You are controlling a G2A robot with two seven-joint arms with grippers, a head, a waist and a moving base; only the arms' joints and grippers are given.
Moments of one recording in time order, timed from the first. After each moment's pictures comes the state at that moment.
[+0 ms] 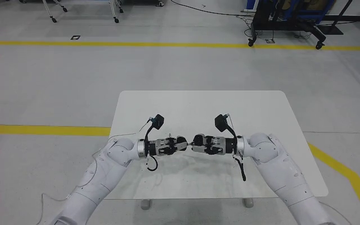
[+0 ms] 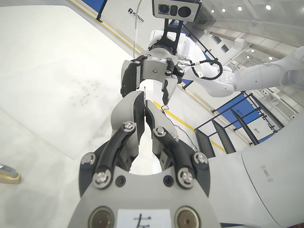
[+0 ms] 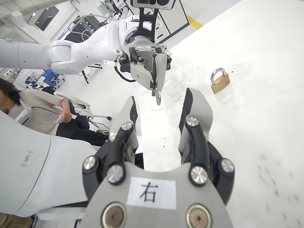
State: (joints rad) left arm 1.01 -1.19 -0.89 -1.12 -0.02 -1.01 -0.77; right arm -1.20 -1.13 1.15 -1.36 -0.17 -0.88 0.88
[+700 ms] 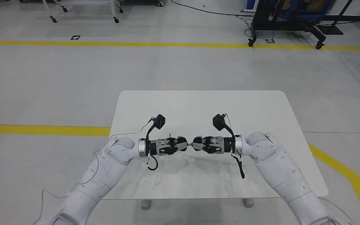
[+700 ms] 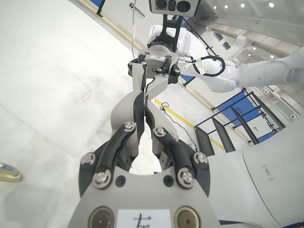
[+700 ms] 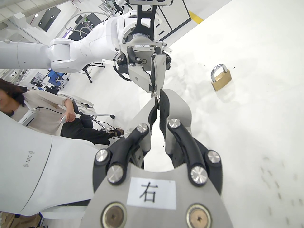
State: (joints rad) left arm 0.98 -1.18 -0.85 -1.10 -0.02 -1.01 -0.77; right arm -1.15 -1.12 1.09 -1.31 -0.13 -0.88 0.88
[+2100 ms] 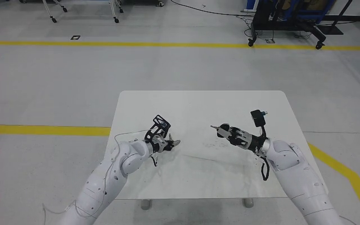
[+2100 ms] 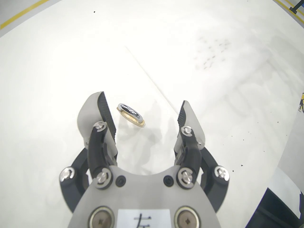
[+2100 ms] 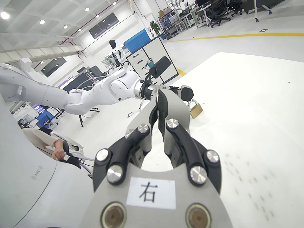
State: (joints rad) left arm 1.14 -1.17 -0.94 -1.40 0.99 -0.34 -0.47; right arm -1.32 -1.05 1.31 -1.36 -0.09 -1.01 0.60
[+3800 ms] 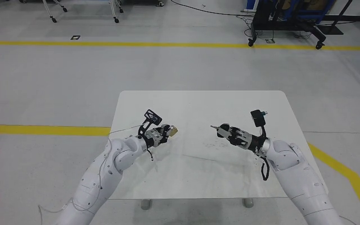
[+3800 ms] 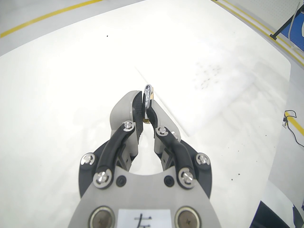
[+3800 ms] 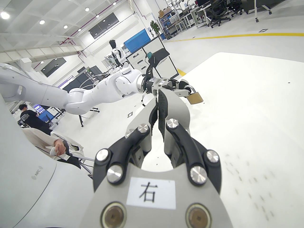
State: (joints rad) left arm 1.13 -1.18 -1.01 -1.32 0.93 -0.46 -0.35; right arm -1.32 -1.05 1.31 -1.36 -0.09 -1.01 0.60
